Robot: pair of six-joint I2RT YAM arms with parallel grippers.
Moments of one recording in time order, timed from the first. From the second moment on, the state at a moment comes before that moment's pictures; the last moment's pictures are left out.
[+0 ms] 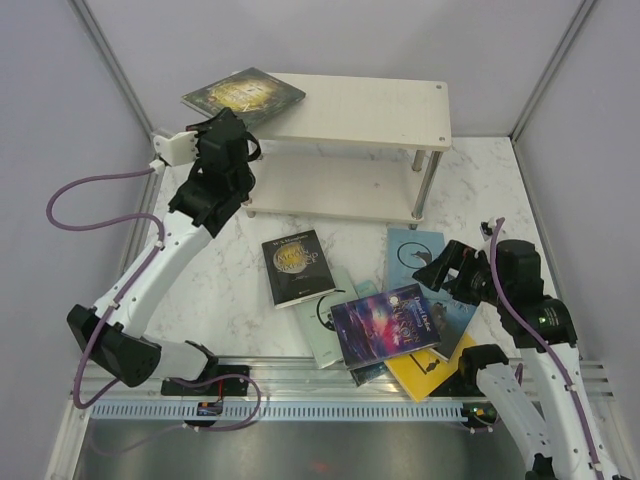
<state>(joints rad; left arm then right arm) -0.51 1.36 1.48 -0.23 -0.95 -1.45 0.14 0.57 0.81 -0.90 -0.37 0.60</state>
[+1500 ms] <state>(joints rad) -0.67 1.36 1.58 -0.45 -0.63 -0.73 0.16 0.55 0.69 -0.85 -0.33 0.61</state>
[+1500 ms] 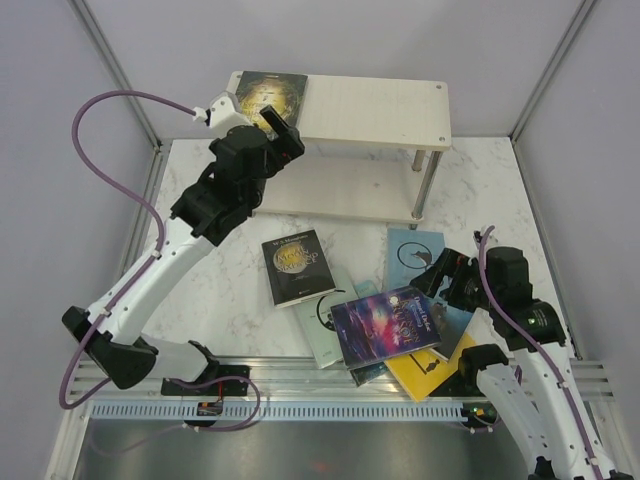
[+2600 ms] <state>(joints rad) -0.33 0.85 0.38 -0.26 0.34 -1.03 0.27 0.98 0.67 -0.30 -0.53 0.87</state>
